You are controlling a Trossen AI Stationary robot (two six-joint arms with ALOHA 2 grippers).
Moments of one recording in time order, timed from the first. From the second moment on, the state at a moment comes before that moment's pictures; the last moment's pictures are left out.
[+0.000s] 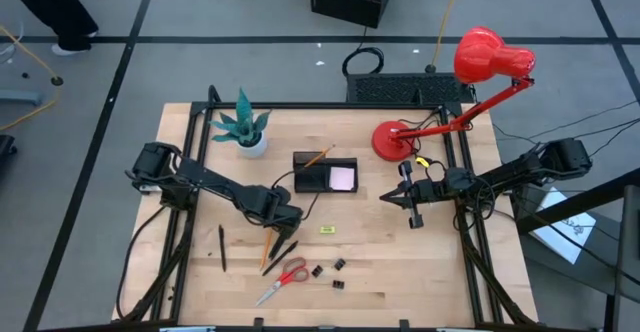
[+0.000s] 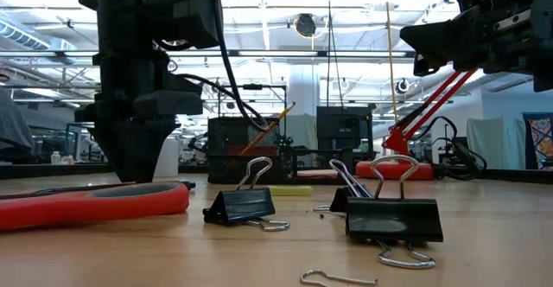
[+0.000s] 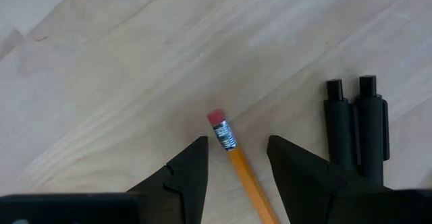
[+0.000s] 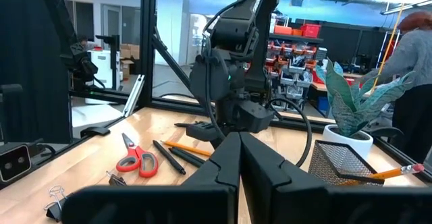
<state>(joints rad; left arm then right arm) -0.23 1.82 1.00 -0.73 -0.10 -1.15 0.08 1.10 0.02 1.20 -0.08 -0.10</state>
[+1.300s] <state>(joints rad) -0.24 1.42 0.99 -0.33 -0.26 -0.57 0.08 1.10 0.02 1.20 -0.08 -0.09</state>
